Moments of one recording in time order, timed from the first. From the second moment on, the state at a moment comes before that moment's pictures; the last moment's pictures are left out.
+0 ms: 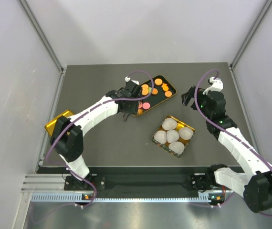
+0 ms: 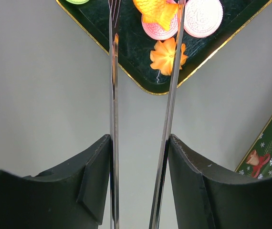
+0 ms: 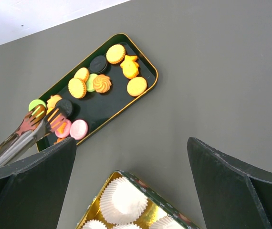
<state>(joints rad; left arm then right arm) -0.66 1.71 1.40 -0.68 -0.28 -0.39 0.26 1.04 0.73 0.01 0.08 0.42</state>
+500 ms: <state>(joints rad) -0.66 1.71 1.40 -0.68 -0.27 -0.39 0.26 1.04 0.73 0.01 0.08 0.42</state>
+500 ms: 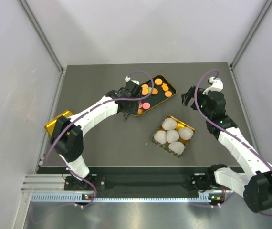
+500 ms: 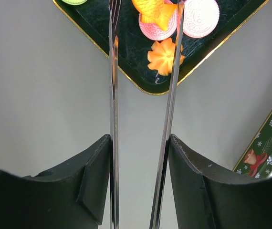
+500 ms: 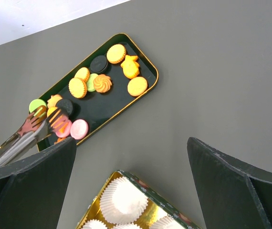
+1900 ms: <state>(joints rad) -0.66 1.71 1.41 -0.69 -0.26 -0.39 0.26 1.04 0.73 0.01 0.08 0.42</state>
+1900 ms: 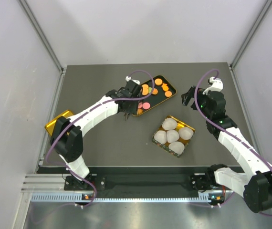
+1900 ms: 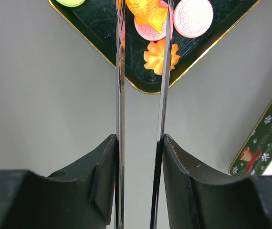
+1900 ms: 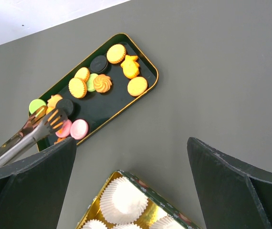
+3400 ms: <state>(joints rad) -1.05 1.65 1.49 -0.78 -0.20 -0.45 0.26 1.04 0.73 0.01 0.08 0.42</state>
